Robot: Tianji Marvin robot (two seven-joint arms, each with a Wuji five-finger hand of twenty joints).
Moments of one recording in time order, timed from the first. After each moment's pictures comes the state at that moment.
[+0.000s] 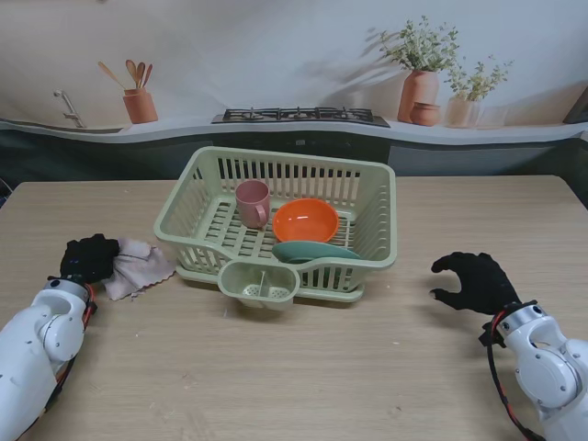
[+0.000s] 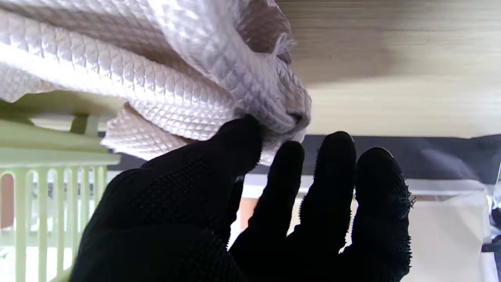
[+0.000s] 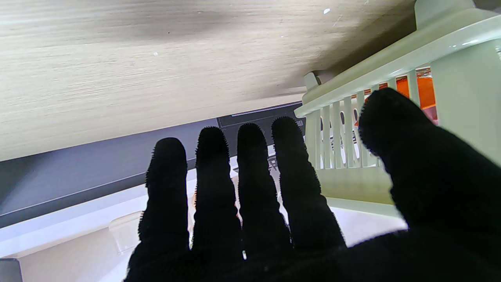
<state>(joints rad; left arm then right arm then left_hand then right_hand) 1.38 -1.03 -1.40 -0.99 1.04 -0.19 0.38 -1.78 -1.07 1.64 -1.52 -0.86 -0.41 -0.10 1.02 -0.66 0.89 -0.19 0.90 0.29 0.60 0.33 0.69 0.48 0.65 0.56 0.65 0.59 0.86 0.77 0.38 0.65 1.16 0.77 0.44 -0.61 0.91 -0.16 0.62 0.14 0.65 0.34 0.61 0.17 0.66 0.37 0.51 0.16 0.57 0.38 0.21 0.22 1.09 0.56</state>
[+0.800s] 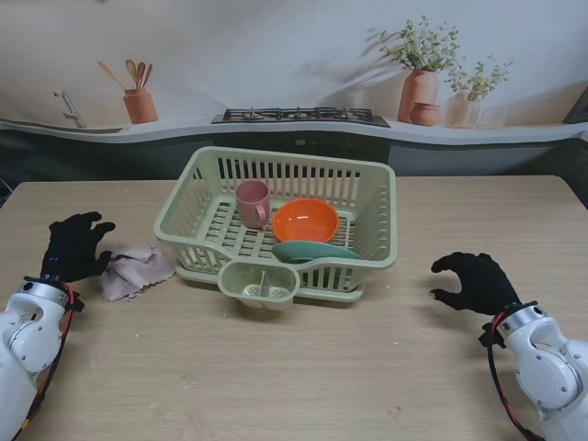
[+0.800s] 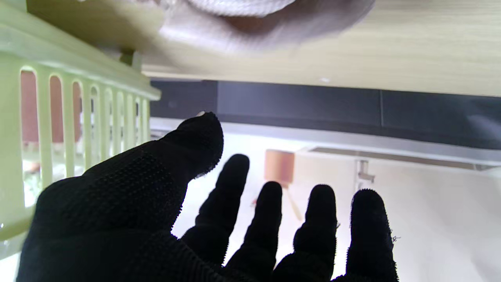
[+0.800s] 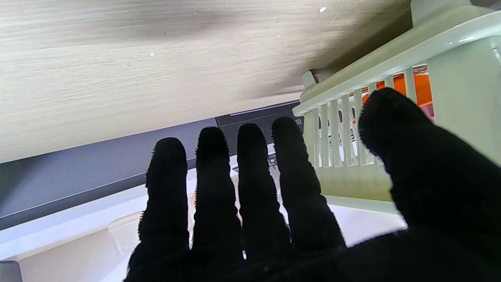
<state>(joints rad) 1.51 -1.05 -1.60 -1.16 1.05 -0.39 0.40 -1.79 -1.07 1.65 -1.52 -0.85 -0.42 -0.10 0.76 -0.65 1.00 -0.13 0.65 0.31 0.31 0.24 0.26 0.35 0.56 0.42 0.18 0.45 0.48 0.59 -0.05 0.50 0.88 0.46 0.44 -0.61 0.91 -0.16 0.62 0.14 0.64 0.34 0.61 0.17 0.66 0.37 0.51 0.16 0.57 0.38 0.21 0.22 1.09 0.56</state>
